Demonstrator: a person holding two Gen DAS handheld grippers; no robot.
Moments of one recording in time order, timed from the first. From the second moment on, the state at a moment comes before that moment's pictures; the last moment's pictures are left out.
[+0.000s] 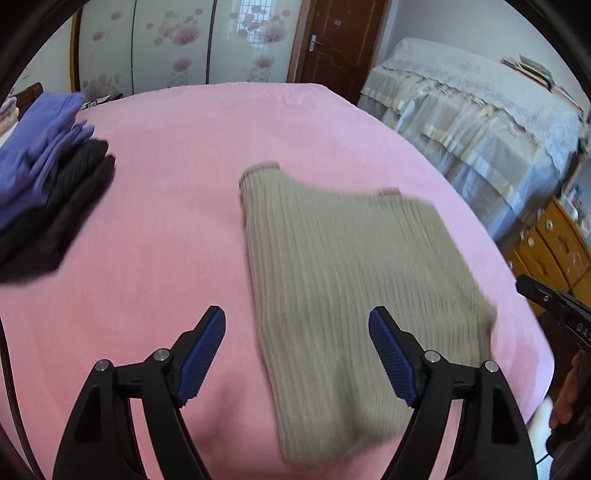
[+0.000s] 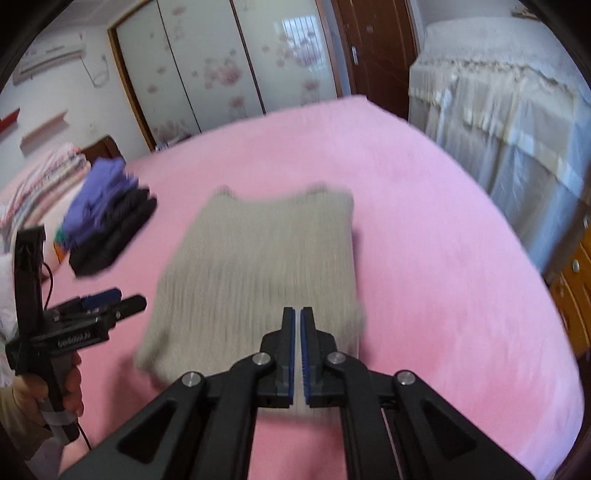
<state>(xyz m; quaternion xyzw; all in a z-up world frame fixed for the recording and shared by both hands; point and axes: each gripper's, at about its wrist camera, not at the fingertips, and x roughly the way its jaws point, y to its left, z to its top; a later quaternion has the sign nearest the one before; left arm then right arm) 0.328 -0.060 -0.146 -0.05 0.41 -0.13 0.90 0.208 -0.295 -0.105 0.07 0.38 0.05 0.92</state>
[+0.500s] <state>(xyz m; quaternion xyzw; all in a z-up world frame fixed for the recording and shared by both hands) 0.496 -0.104 -0.197 -0.03 0.49 -0.12 0.86 0.403 -0.313 -0.178 0.06 0.46 0.00 0.88</state>
